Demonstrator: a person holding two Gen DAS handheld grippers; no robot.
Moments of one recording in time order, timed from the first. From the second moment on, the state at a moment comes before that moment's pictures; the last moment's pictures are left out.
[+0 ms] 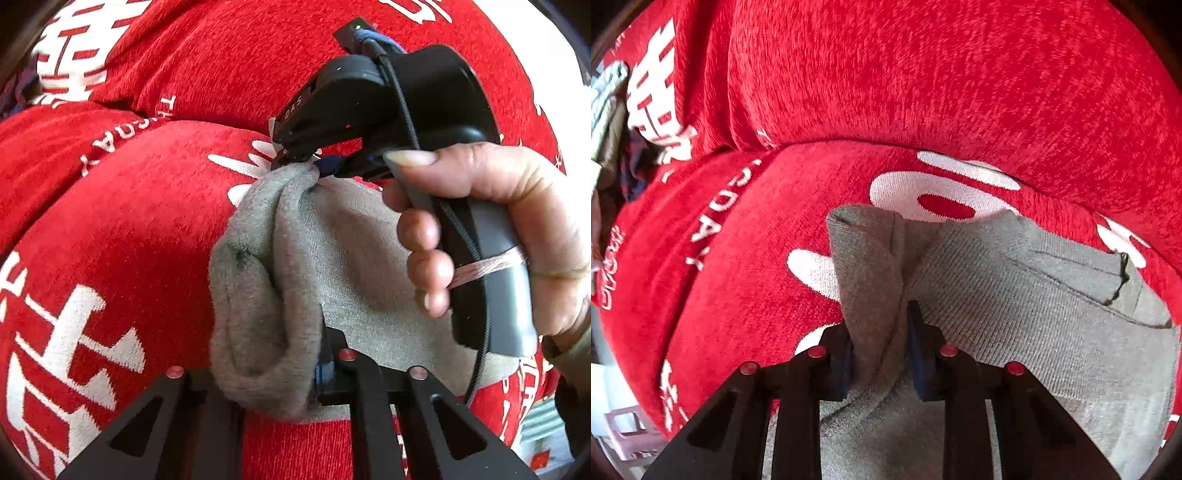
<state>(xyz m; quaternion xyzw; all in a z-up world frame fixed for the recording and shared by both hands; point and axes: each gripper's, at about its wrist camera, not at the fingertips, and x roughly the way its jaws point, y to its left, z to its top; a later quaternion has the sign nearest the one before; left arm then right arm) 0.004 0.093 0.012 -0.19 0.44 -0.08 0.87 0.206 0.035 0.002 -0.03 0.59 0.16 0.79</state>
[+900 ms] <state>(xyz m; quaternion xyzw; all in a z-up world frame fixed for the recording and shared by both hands) 0.009 0.021 0.089 -0.09 0.42 -0.08 0.90 0.195 -0.098 0.073 0.15 0.52 0.24 0.80</state>
